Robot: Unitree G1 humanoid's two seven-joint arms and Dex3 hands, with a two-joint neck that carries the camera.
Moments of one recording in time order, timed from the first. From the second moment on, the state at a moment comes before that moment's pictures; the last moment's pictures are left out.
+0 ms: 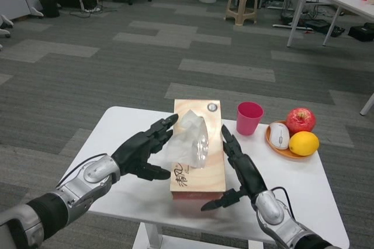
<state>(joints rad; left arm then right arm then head) -0.55 0.48 -0.81 0.68 -0.62 -0.53 -0.18 -0.45 -0.33 0.80 0.89 0.36 -0.74 -0.21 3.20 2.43</state>
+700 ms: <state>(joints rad) -0.58 0.45 -0.91 0.84 -0.70 -0.53 -0.19 -0.48 -0.30 0.89 1.04 0.36 -0.76 -0.20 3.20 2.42</state>
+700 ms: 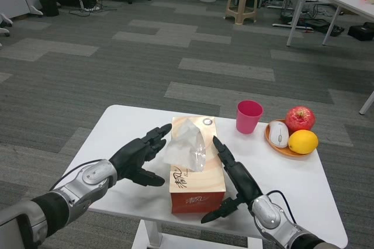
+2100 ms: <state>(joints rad) -0.58 0.44 -0.82 0.86 -0.70 -0.53 -0.19 -0.33 -0.29 0.68 0.86 0.35 -0.74 -0.17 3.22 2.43</state>
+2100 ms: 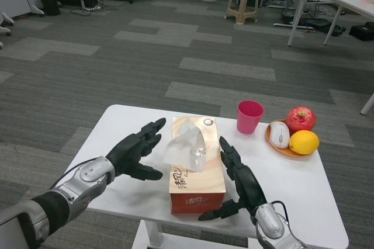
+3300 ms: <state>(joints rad) -0.38 0.43 -0.31 0.75 -0.67 -0.55 -0.24 -0.16 -0.36 0.23 0.53 0.35 -0.74 -0.16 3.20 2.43</state>
